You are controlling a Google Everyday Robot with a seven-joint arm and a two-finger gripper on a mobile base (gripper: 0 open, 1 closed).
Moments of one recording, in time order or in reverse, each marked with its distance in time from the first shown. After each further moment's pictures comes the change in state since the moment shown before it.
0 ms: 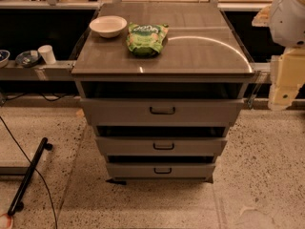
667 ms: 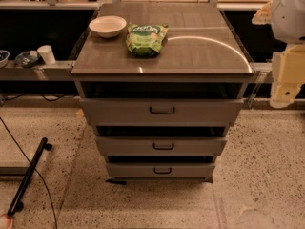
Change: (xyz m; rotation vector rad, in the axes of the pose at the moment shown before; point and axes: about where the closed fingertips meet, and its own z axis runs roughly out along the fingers) arm 0.000 -0.003 -0.003 -0.009 -0.010 -0.008
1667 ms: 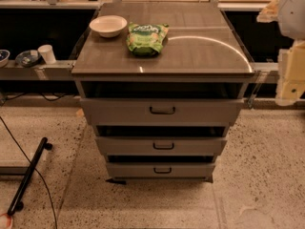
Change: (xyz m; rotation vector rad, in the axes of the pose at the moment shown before) arm 0.008 -0.003 -0.002 -0.013 -0.004 0.009
